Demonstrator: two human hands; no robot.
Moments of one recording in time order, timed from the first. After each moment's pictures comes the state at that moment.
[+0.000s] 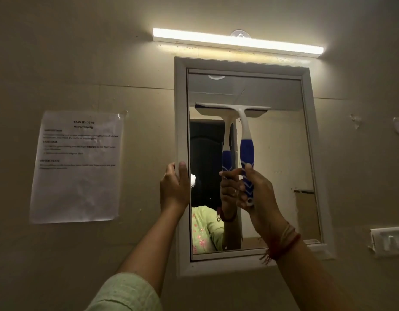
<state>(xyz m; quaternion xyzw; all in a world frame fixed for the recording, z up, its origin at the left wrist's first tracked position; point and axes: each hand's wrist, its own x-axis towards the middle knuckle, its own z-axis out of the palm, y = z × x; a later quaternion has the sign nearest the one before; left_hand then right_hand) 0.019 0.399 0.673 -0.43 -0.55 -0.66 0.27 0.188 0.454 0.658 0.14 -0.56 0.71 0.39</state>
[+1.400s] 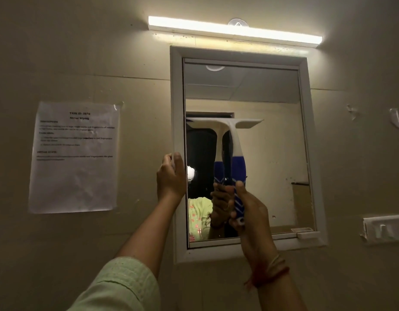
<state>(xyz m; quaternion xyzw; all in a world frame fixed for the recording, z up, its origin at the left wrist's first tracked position) 0.019 0.399 0.672 -0.43 -0.55 -0.66 0.26 0.185 0.429 0.603 -0.04 -0.53 0.63 0.56</state>
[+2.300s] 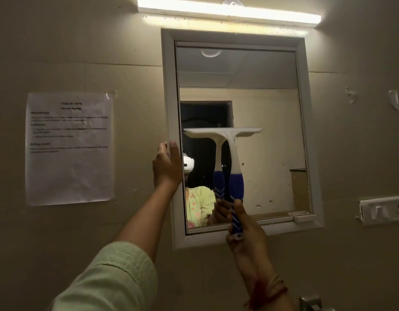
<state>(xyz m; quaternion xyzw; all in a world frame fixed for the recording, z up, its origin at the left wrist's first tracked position) 0.020 0.400 0.673 -0.41 -0.56 -0.66 0.28 0.183 0.421 0.546 -0.09 -0.41 0.75 0.52</state>
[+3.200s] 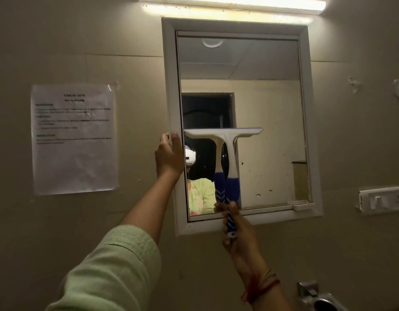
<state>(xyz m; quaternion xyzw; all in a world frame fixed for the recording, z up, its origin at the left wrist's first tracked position) 0.022 0.397 0.672 -0.42 -0.56 -0.67 0.26 0.178 0.421 0.522 -0.15 -0.45 0.73 0.49</state>
